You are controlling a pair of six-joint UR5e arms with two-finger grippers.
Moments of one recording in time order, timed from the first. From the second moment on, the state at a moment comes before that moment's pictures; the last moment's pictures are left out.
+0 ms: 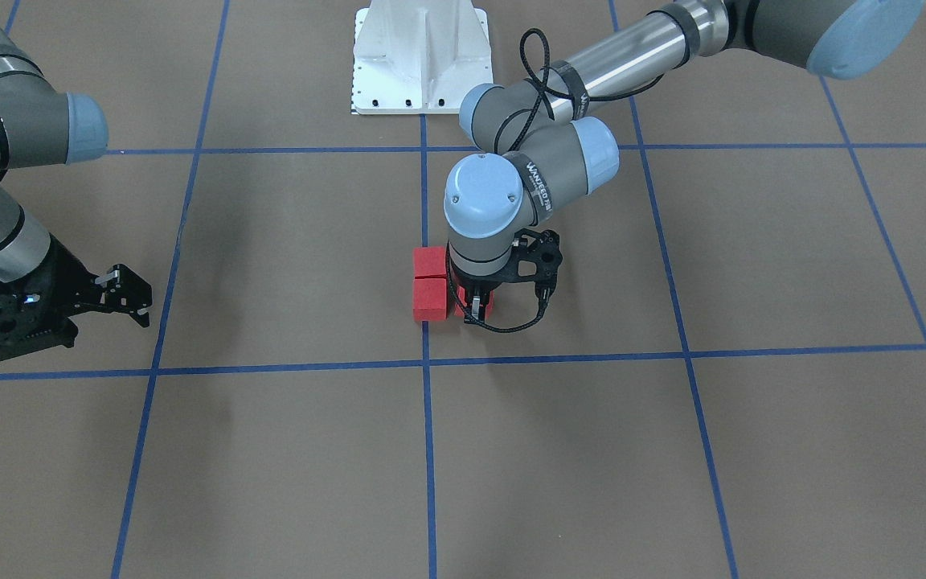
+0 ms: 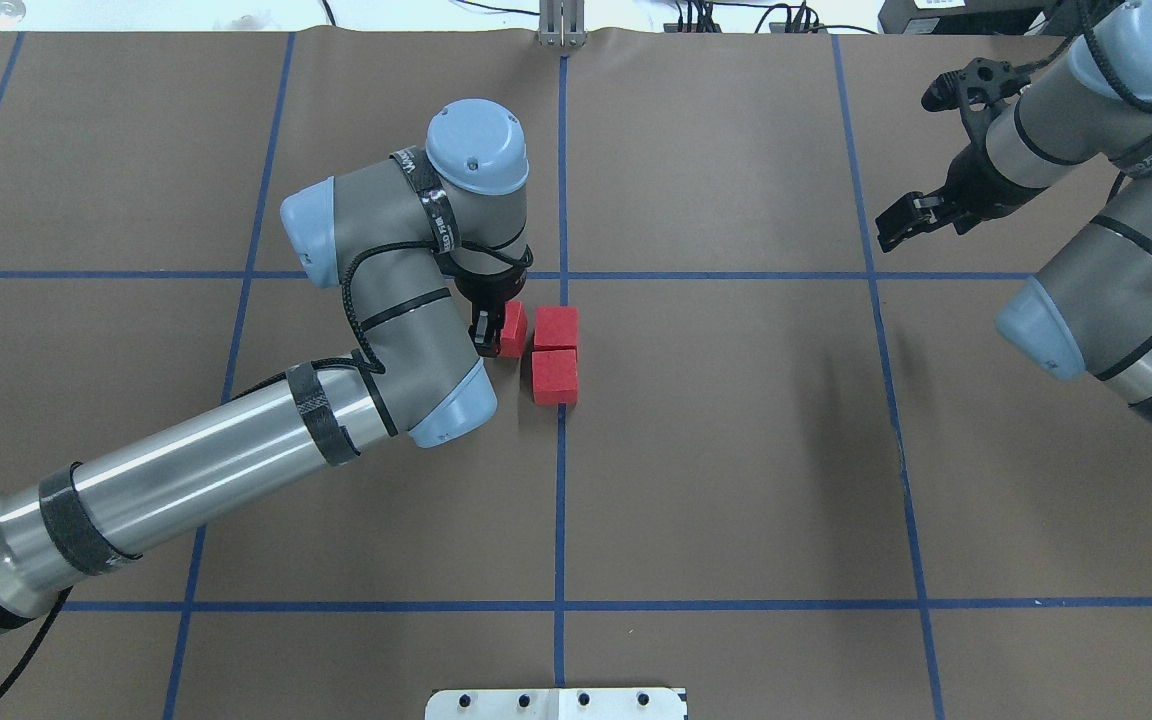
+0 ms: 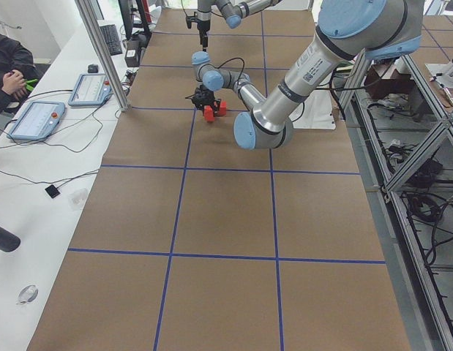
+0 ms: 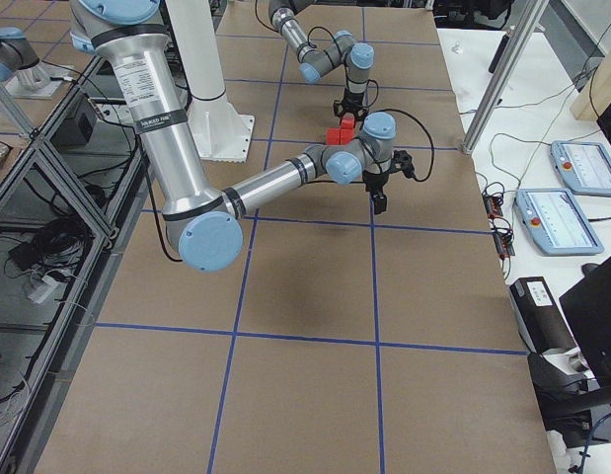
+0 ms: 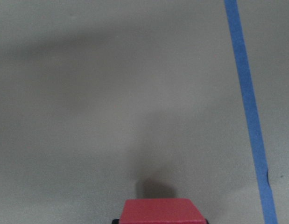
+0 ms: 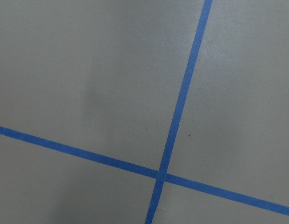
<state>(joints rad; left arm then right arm) -0.62 -2.50 -1.24 -1.59 -2.03 -2.48 0.99 -1.23 1.65 -1.36 2.15 0.57</state>
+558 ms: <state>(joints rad) -0.62 -2.50 -1.25 -1.59 -2.03 -2.48 0.99 -1.23 1.65 -1.36 2.15 0.57</state>
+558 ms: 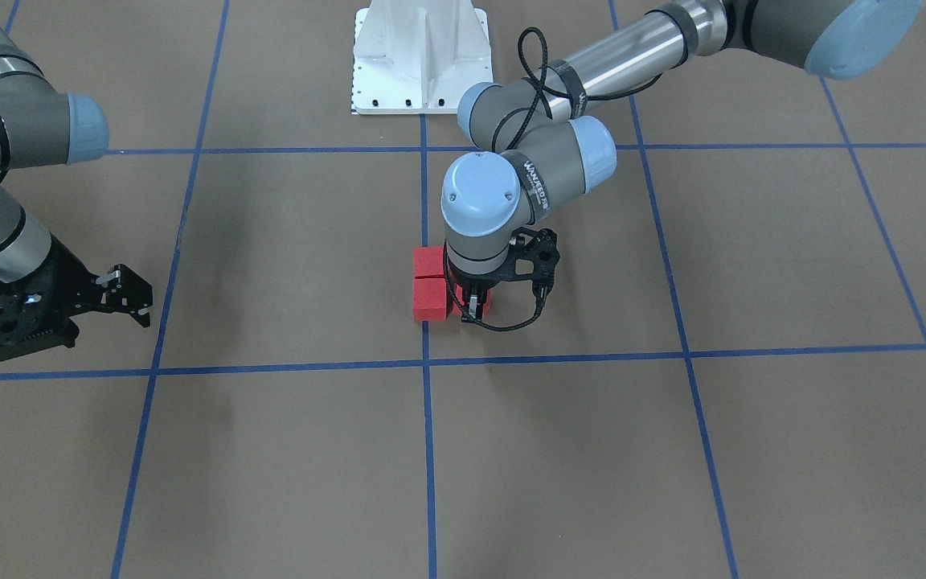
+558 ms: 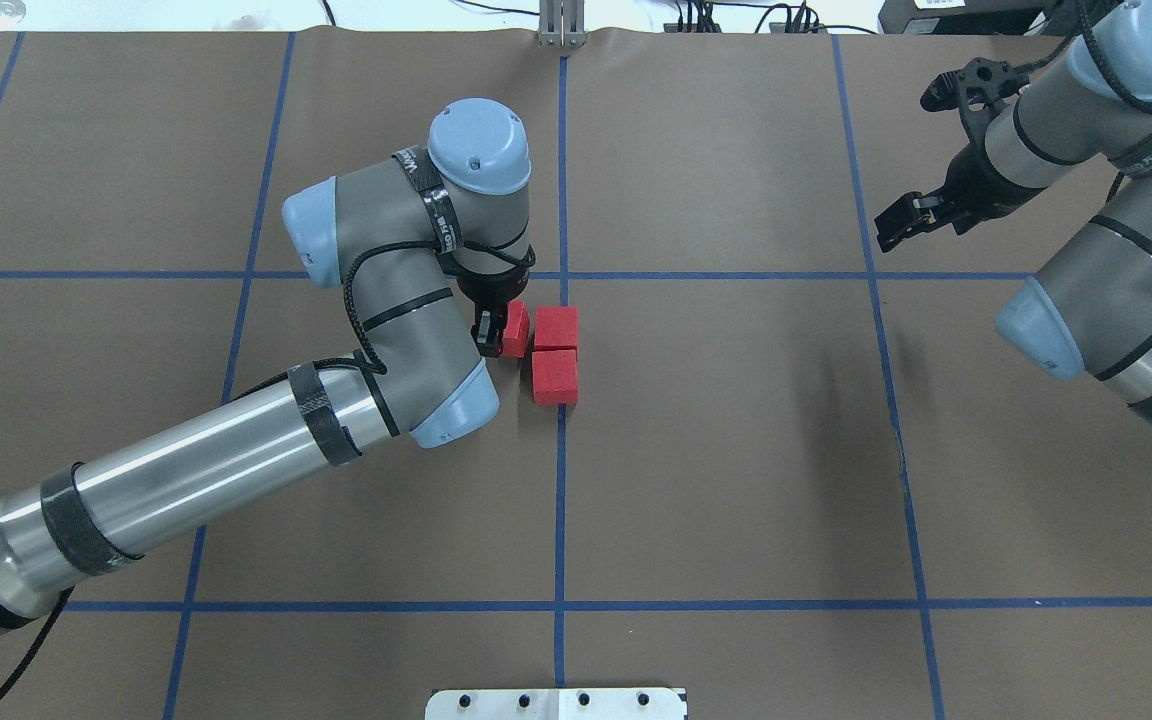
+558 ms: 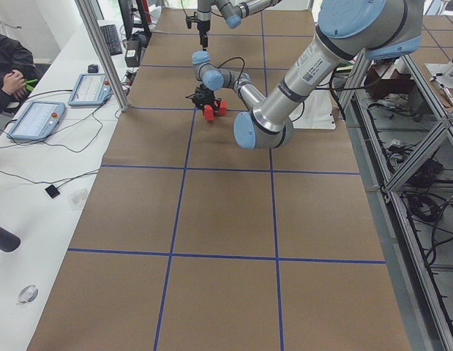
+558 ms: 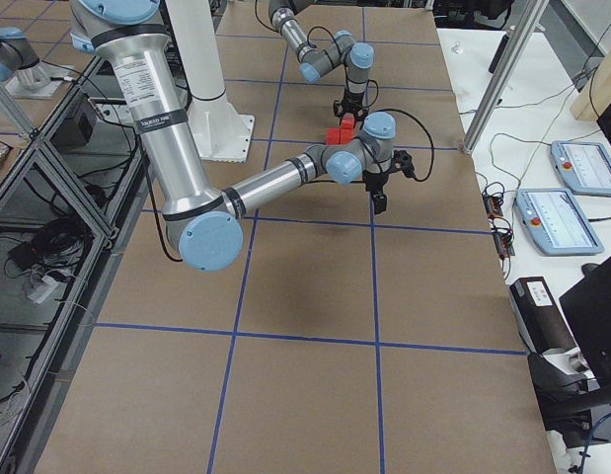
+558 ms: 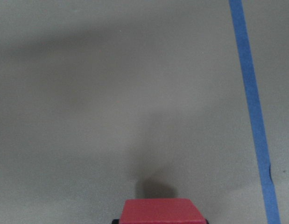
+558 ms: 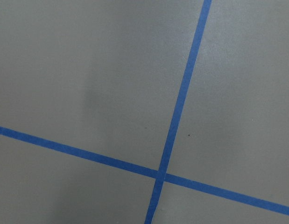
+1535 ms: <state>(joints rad) -0.62 -2.50 -1.24 -1.60 -2.03 -2.49 0.99 -1.23 1.65 -1.36 2.15 0.57</state>
